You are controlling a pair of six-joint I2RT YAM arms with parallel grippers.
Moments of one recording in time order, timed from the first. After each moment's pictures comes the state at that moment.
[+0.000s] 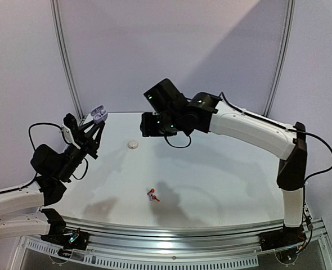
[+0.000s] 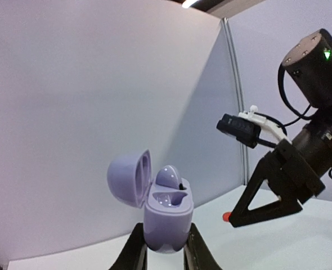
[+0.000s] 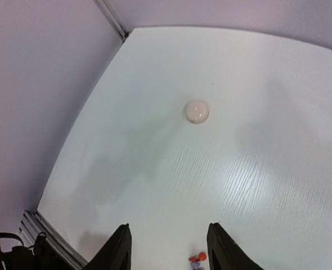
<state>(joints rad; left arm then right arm) -0.62 0.85 0.30 0.94 -0.03 0.12 1.10 2.05 2.12 -0.72 0.32 0.70</state>
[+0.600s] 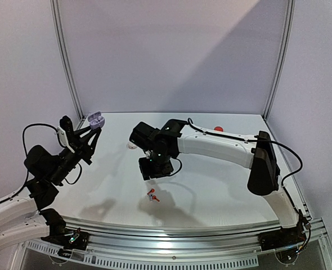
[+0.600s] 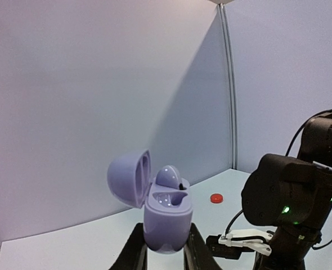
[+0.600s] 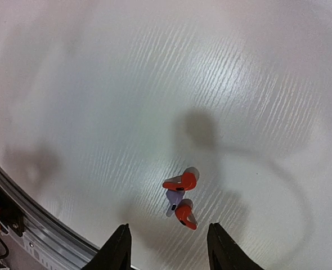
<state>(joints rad) -0.59 0.65 0.31 0.62 0.02 0.05 1.12 2.34 2.22 -1.09 0.04 0.77</state>
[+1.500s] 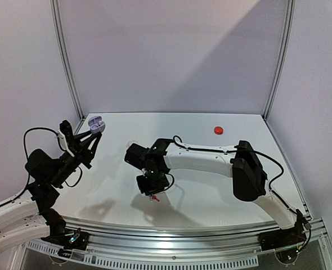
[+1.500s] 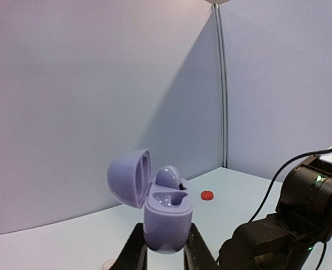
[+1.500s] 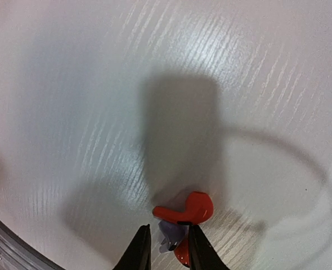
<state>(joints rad) -0.55 0.63 0.25 0.66 0.10 0.00 1.16 2.50 2.25 -1.08 0.02 0.77</state>
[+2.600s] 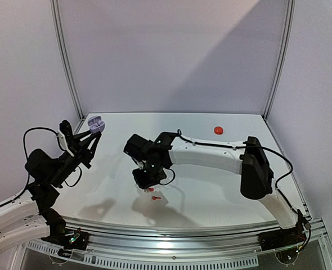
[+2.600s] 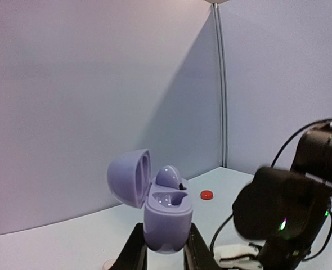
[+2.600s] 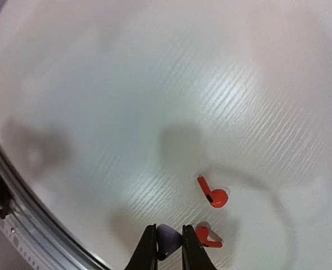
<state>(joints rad) -0.54 0.63 0.25 0.66 0.11 0.00 1.16 2.42 2.21 -0.98 0.02 0.61</state>
